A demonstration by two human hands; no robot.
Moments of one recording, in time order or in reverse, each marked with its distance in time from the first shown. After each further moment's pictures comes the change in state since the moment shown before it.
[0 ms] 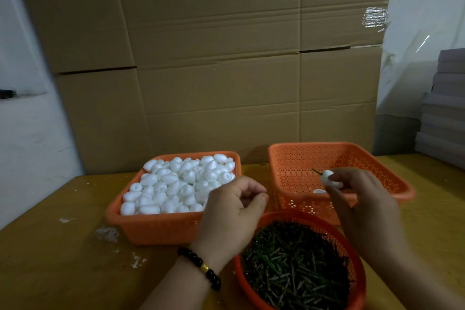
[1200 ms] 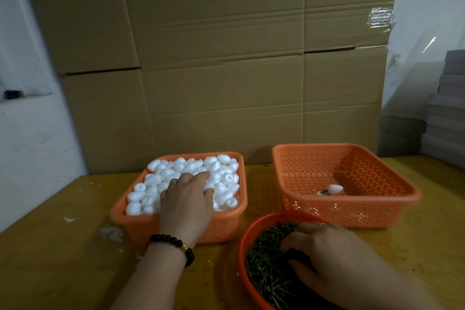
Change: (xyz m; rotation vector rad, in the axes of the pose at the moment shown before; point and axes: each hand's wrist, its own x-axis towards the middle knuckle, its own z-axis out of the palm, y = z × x) left_hand 0.024 -0.050 -0.044 0.804 0.162 -0.154; right_hand -0.018 -0.042 0.000 -0.292 -0.835 -0.332
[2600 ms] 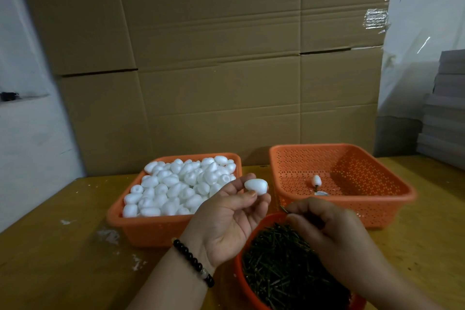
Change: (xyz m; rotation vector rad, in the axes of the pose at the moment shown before) left_hand -0.024 0.061 -0.014 -1.988 -0.722 -0.585; right_hand 0.003 -0.001 0.000 0.625 0.491 0.202
